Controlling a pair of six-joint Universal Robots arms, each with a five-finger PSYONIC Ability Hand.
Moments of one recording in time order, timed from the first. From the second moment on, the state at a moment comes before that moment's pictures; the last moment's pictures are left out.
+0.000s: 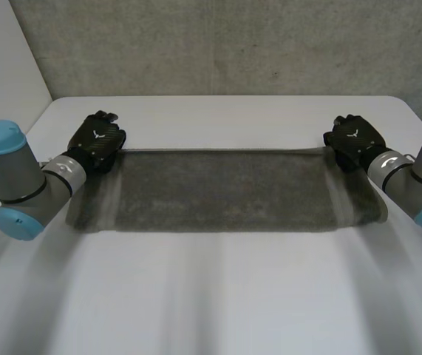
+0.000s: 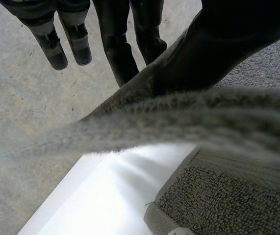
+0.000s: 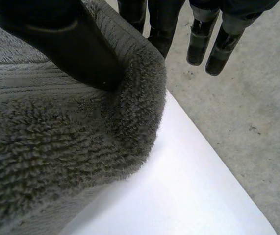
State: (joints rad) left arm 4.56 -2.36 -1.22 3.47 -1.17 3.70; right arm 1.68 -0.71 1.05 -0.13 1.15 2.50; left_hand 1.24 1.24 0.23 0.23 1.08; right_hand 1.33 1.34 0.22 0.25 1.17
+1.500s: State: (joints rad) left arm 4.60 -1.76 -1.91 3.54 -1.17 3.38; right arm 1.45 -1.04 1.64 -0.23 1.19 2.55; left_hand 0.40 0.36 0.23 0.23 0.16; right_hand 1.30 1.31 0.22 0.25 1.16
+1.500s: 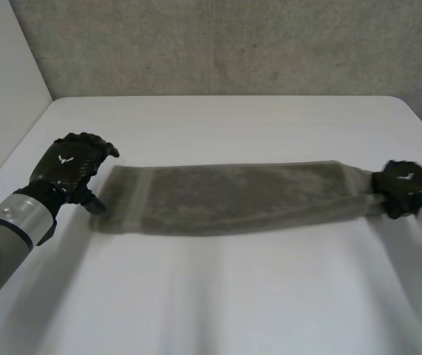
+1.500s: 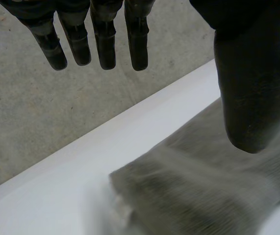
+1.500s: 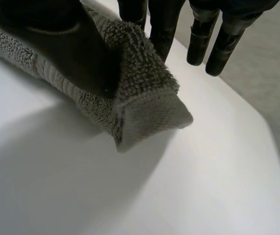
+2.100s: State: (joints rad) left arm 4.62 -1.74 -1.93 3.54 -1.18 3.38; right arm 1.82 -1.22 1.29 -0.02 1.25 2.49; left_hand 0.40 0.36 0.23 0.23 0.16; right_hand 1.31 1.32 0.22 0.25 1.16
